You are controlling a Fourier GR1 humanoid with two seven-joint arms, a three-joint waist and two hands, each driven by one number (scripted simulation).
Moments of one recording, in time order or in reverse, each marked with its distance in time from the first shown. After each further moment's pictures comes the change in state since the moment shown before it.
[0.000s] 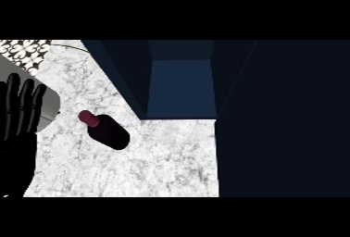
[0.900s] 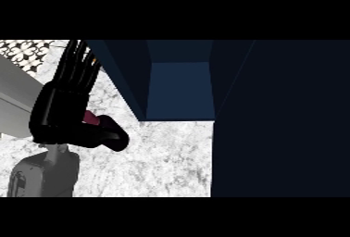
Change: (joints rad) left arm -0.324 -0.069 0.031 0.334 0.270 -0.017 0.208; right arm 0.169 -0.062 0.076 -0.227 -0.246 0.196 0.176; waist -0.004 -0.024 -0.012
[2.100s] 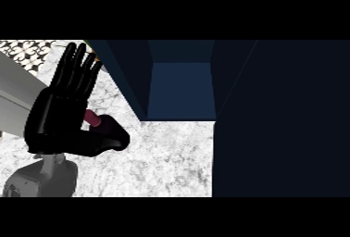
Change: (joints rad) left arm 0.038 0.002 -0.048 -0.089 -0.024 0.075 0.078; right arm -0.081 0.020 -0.092 -0.052 -0.062 0.036 0.182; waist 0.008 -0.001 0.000
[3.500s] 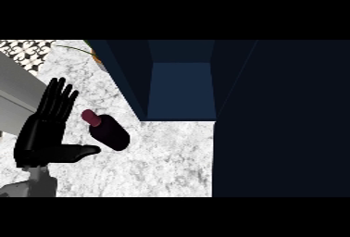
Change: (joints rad) left arm 0.188 0.092 0.146 0.218 0.005 -0.162 -0.218; right arm -0.040 0.044 0.005 -0.004 0.028 0.014 0.033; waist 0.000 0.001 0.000
